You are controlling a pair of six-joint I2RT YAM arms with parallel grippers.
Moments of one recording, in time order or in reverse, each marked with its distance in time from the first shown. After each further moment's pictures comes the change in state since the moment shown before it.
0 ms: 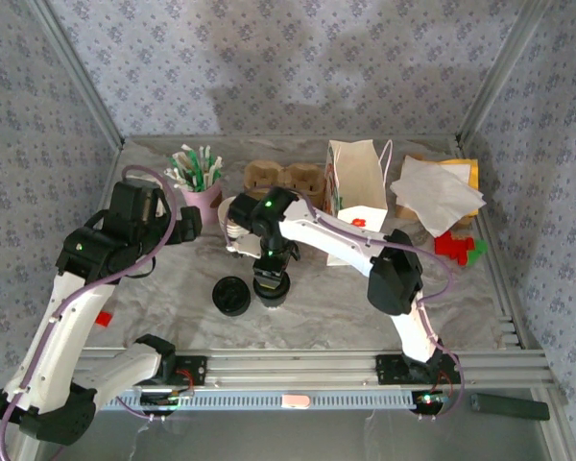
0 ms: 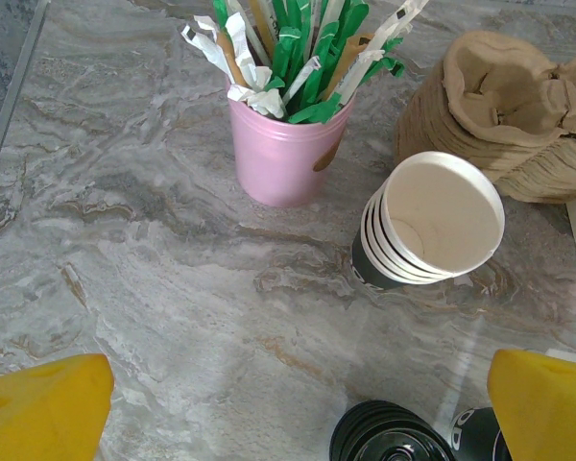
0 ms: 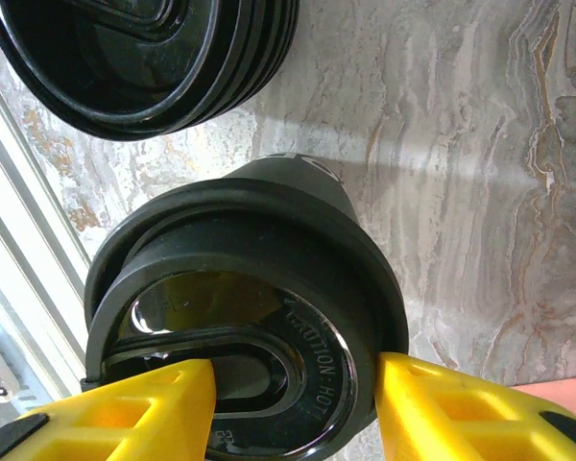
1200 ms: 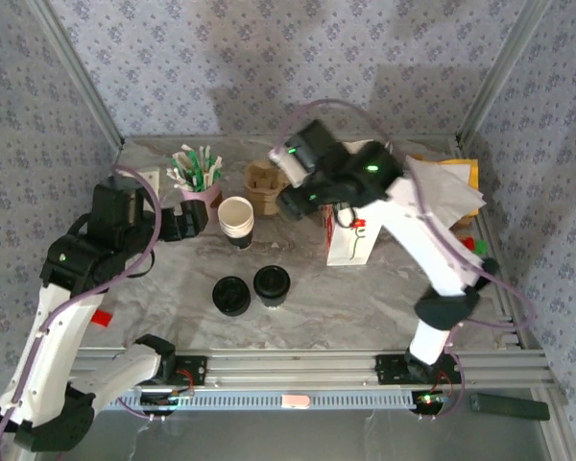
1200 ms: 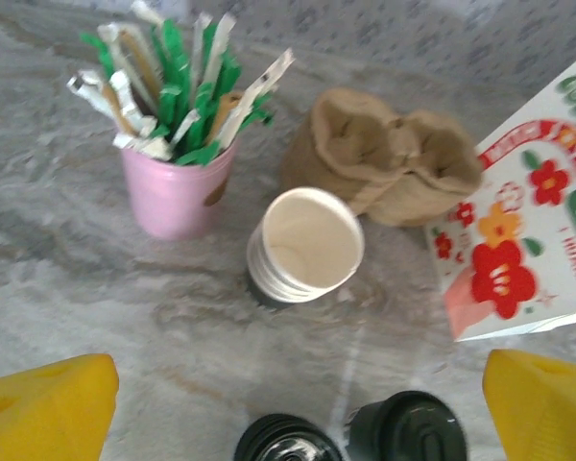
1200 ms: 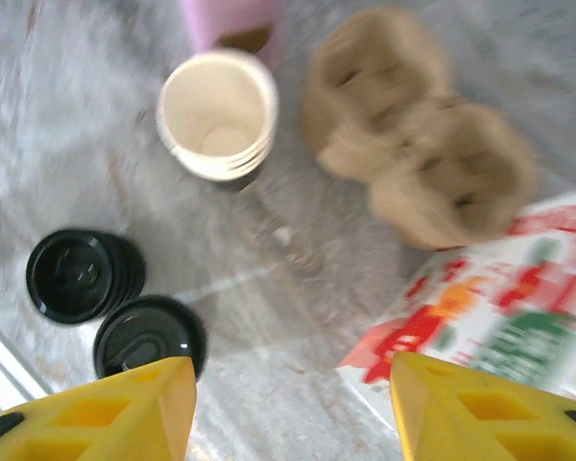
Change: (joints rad) left arm 0.000 -0.050 0.057 0.077 0.204 -0.051; right arm -0.142 -0.361 0.307 -0.003 0.258 0.338
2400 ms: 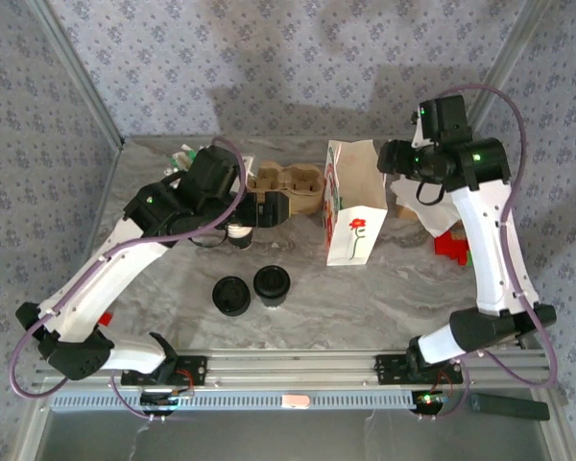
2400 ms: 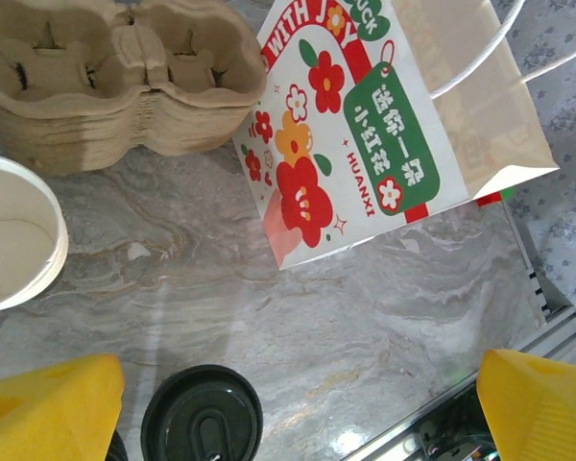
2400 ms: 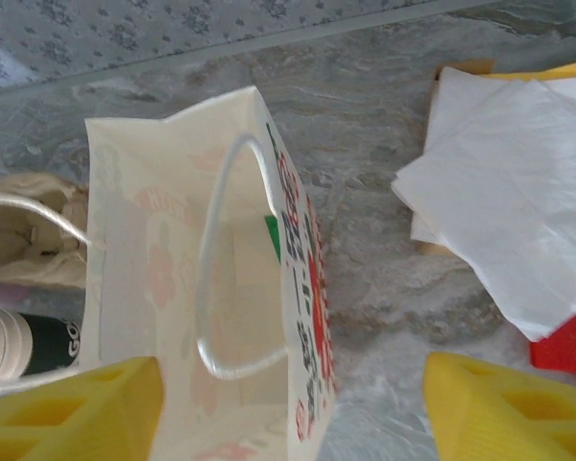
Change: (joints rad) left arm -0.387 0.417 0.257 0.028 0.072 -0.174; right arm -0.642 -0.214 -0.307 0.149 -0.119 0.291
